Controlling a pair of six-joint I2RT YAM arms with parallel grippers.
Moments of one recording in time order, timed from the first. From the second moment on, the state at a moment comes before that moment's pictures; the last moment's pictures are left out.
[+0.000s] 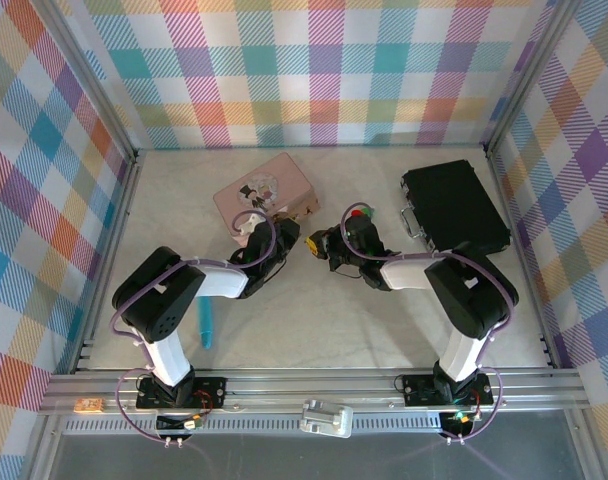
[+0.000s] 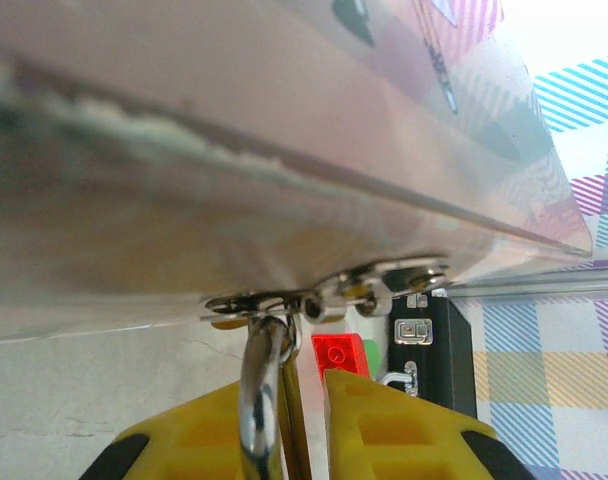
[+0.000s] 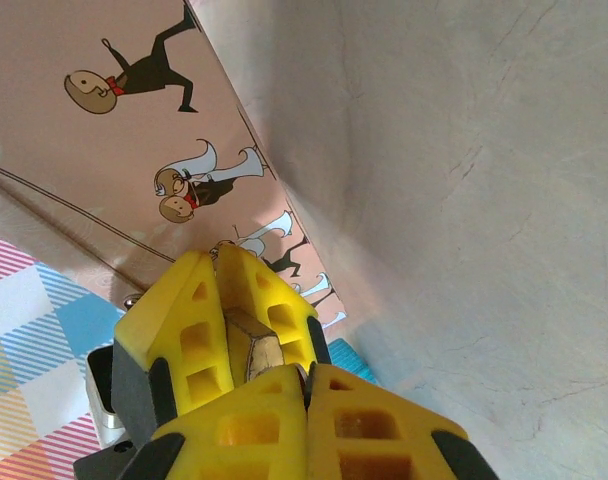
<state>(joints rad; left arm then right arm) -0.64 1.76 0.74 0.68 -0.20 -1.31 0.64 1.74 0.78 0.55 -0.30 1.72</state>
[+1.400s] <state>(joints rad) -0.59 1.86 0.71 1.02 -0.07 -1.29 0.54 1.84 0.87 0.66 -0.62 1.71</state>
